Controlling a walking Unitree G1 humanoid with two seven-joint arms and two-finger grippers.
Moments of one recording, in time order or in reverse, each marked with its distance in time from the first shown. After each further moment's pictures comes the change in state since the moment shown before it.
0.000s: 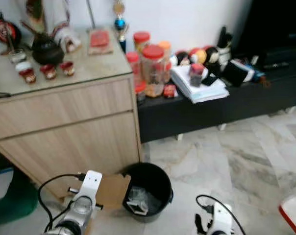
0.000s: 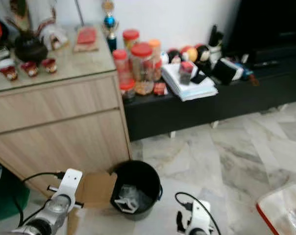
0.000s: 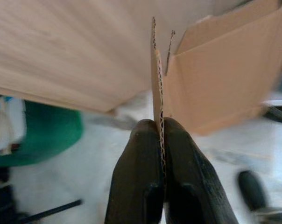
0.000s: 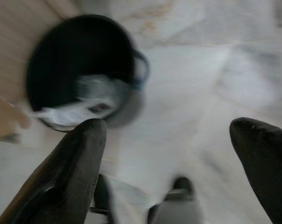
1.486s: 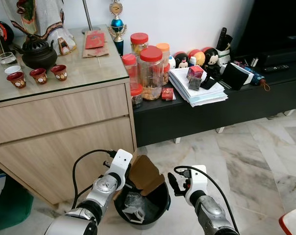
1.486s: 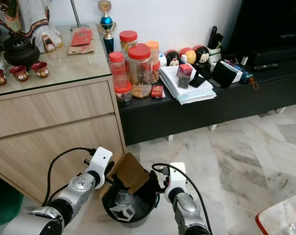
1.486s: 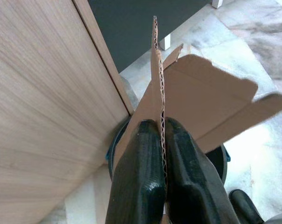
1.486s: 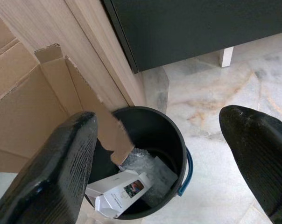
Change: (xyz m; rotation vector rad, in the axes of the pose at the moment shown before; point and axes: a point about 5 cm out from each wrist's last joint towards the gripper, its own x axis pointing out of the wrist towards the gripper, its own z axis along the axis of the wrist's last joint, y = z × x) left arm -0.008 -0.069 0.090 0.004 -0.338 -0.412; right arm 0.009 0.046 0.086 -0.161 -0.301 0.331
